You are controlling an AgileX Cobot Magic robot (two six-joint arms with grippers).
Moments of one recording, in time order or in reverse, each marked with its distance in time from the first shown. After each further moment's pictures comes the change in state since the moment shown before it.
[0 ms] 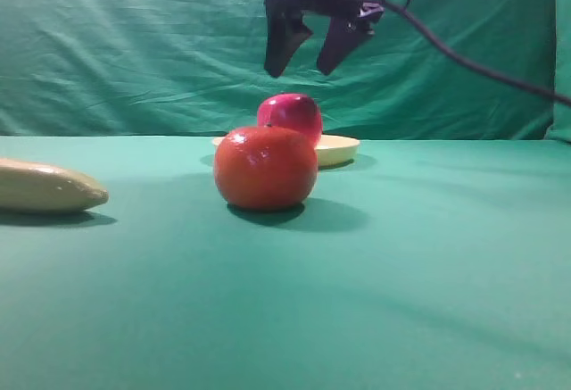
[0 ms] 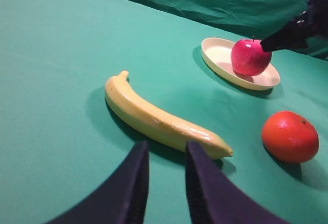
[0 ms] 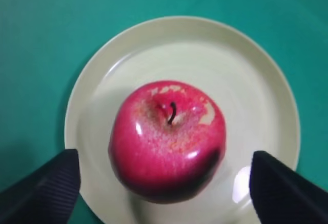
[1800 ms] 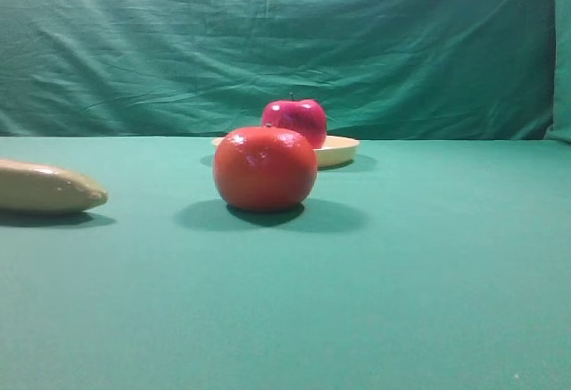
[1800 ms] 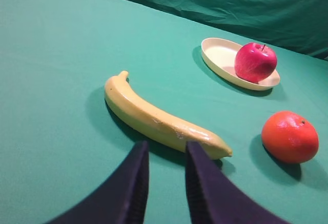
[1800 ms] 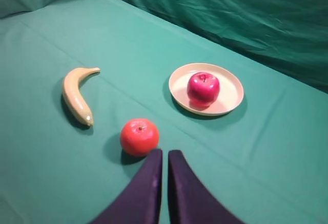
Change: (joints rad) left arm 0.000 0.000 0.000 0.000 0.000 0.000; right arm 0.000 -1.534 1.151 0.013 0.000 0.140
